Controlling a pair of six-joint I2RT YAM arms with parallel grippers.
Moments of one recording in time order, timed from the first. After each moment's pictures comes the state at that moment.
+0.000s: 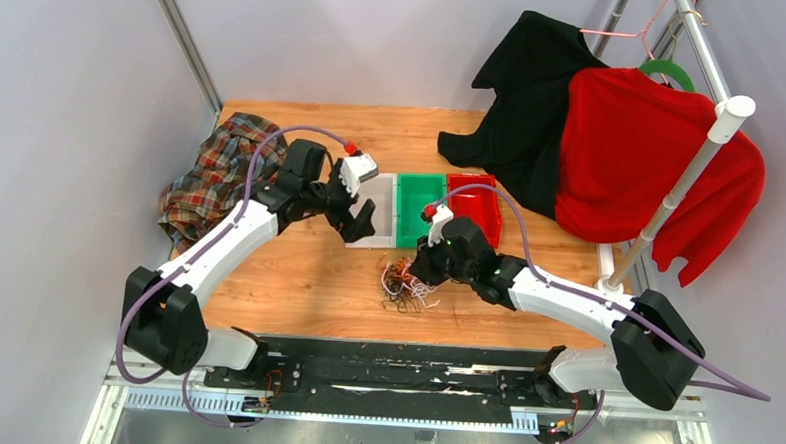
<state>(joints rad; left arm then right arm) -0.39 1.37 1.06 -0.43 0.48 0.33 0.84 1.30 0.67 0.01 -0.10 0.32</state>
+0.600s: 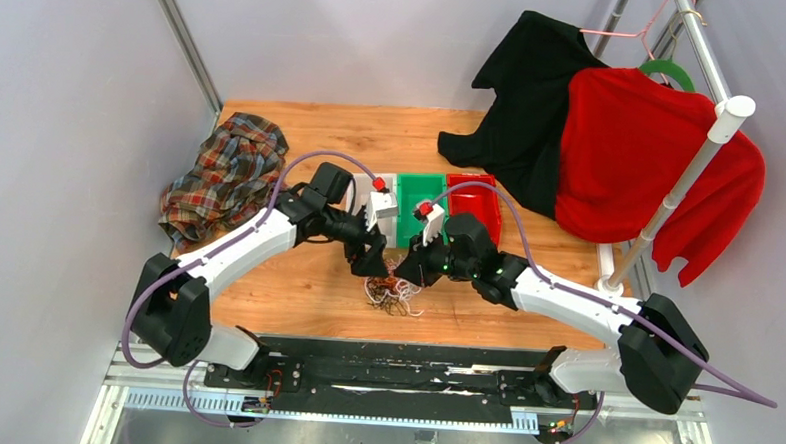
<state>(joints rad) -0.54 1.39 0.99 -0.50 0.80 0.39 0.85 1.27 0.70 0.08 -0.31 0.33</state>
